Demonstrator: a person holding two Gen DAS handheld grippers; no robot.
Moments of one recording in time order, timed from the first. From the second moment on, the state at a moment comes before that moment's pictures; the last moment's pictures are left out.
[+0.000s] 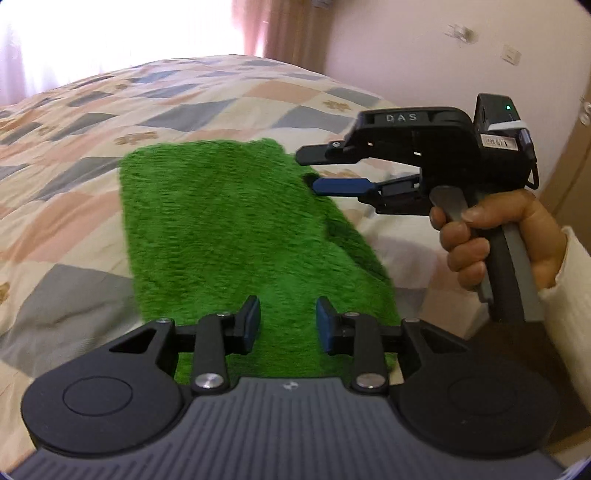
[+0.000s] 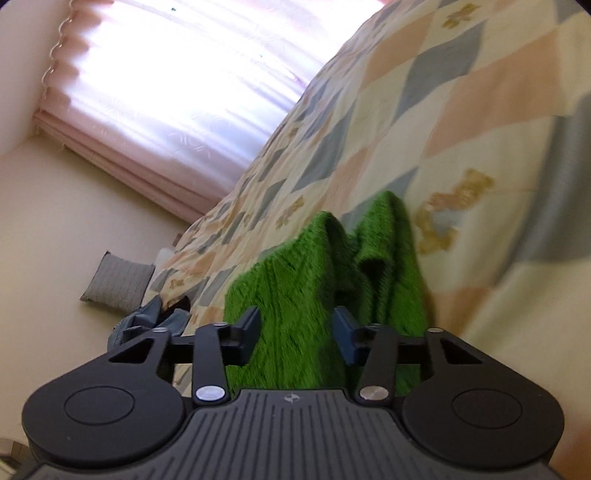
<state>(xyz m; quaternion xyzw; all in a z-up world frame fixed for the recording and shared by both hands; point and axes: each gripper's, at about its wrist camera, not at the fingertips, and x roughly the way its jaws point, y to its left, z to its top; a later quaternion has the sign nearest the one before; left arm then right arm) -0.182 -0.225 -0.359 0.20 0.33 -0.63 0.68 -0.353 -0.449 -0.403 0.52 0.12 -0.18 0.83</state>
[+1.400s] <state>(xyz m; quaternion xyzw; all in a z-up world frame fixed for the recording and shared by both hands) -0.104 -0.292 -0.350 0.16 0.36 -0.61 0.69 -0.359 -0.453 -0.404 0.54 0.14 -0.24 0.80</state>
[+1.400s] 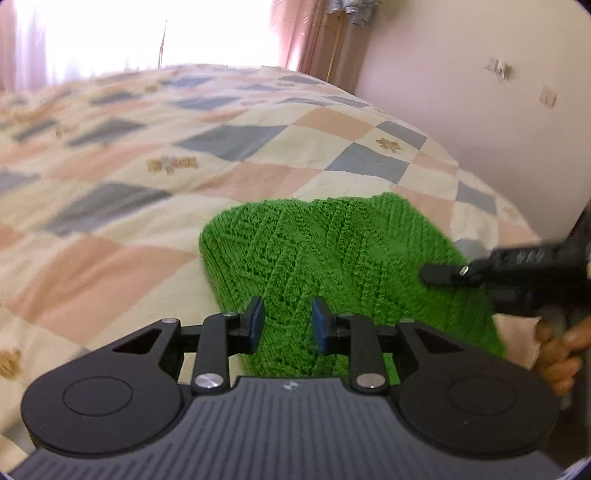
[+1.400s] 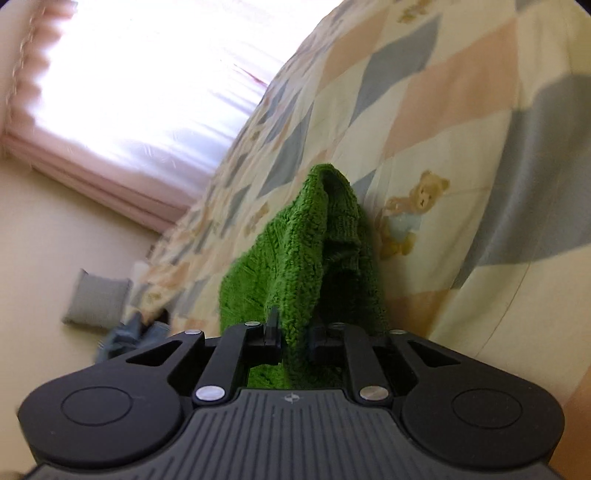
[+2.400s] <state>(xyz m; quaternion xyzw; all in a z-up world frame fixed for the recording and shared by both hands) -0.085 -0.264 -0.348 0.10 0.39 -0.61 0.68 -0.404 -0.396 -0.395 0.47 0.15 -0.33 0.80</state>
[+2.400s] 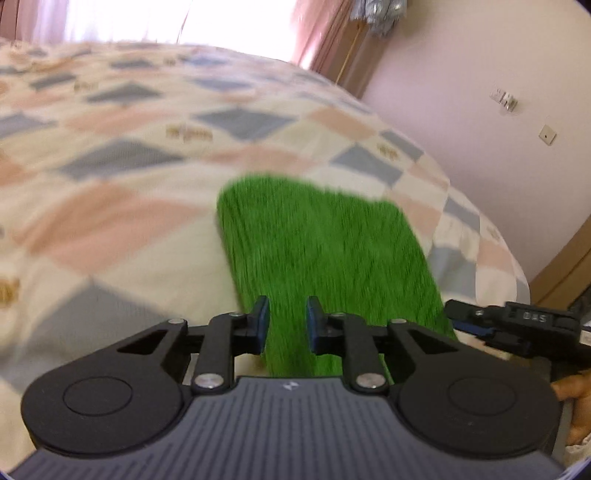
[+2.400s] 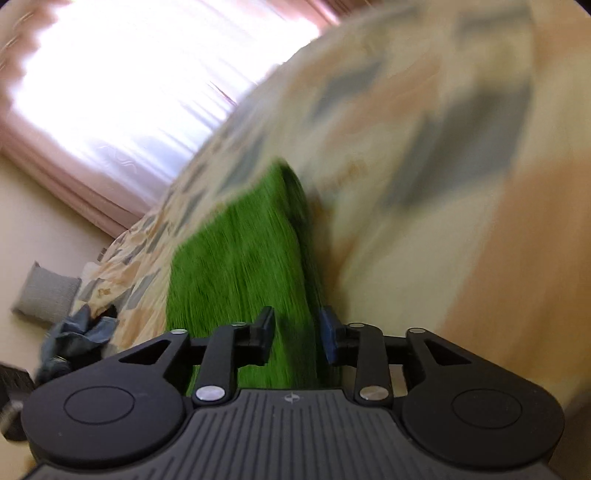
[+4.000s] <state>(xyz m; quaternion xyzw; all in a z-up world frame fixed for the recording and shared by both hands) -0.103 -0.379 -0.366 0.26 0.28 -0.60 0.70 -0.285 -0.476 -0.398 0.19 0.29 -0.36 0.87</state>
